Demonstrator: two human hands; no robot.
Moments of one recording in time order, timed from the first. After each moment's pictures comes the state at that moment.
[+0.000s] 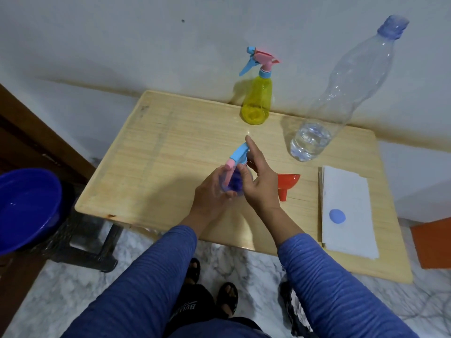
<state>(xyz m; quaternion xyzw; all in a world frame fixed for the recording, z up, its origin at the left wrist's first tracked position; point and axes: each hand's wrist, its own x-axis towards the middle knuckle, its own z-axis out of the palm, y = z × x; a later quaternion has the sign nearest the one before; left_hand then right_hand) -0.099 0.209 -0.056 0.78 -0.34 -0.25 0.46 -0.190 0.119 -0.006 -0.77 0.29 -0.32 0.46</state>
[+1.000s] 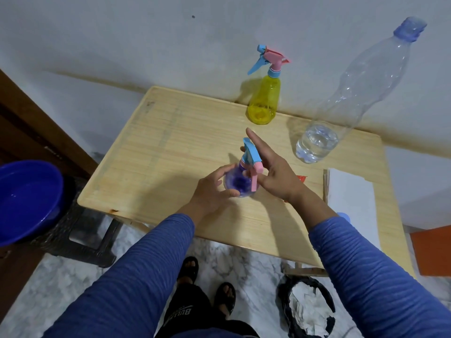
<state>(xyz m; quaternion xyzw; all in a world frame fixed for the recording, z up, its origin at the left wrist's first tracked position) -0.074 0.206 -0.070 0.72 -0.37 -0.33 0.47 -0.199 0.078 0.016 -0.85 0.15 -0.13 0.49</state>
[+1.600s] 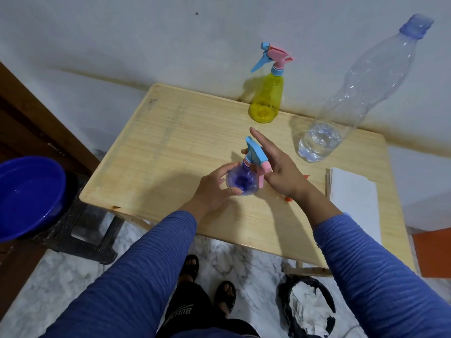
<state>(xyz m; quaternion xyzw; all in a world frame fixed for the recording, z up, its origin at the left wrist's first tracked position) -0.076 0.206 -0.066 0.73 -0.38 -0.33 0.46 -0.201 0.074 0.017 -0.84 0.15 -0.13 0.51</state>
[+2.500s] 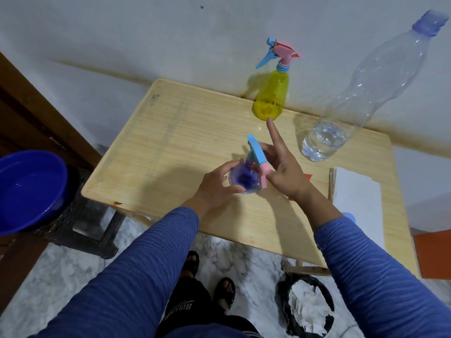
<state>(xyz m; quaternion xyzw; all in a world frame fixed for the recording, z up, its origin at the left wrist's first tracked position) -0.074 0.203 -0.072 0.73 -0.37 -0.33 0.47 -0.200 0.076 0.012 -0.82 0.17 -0.16 0.53</state>
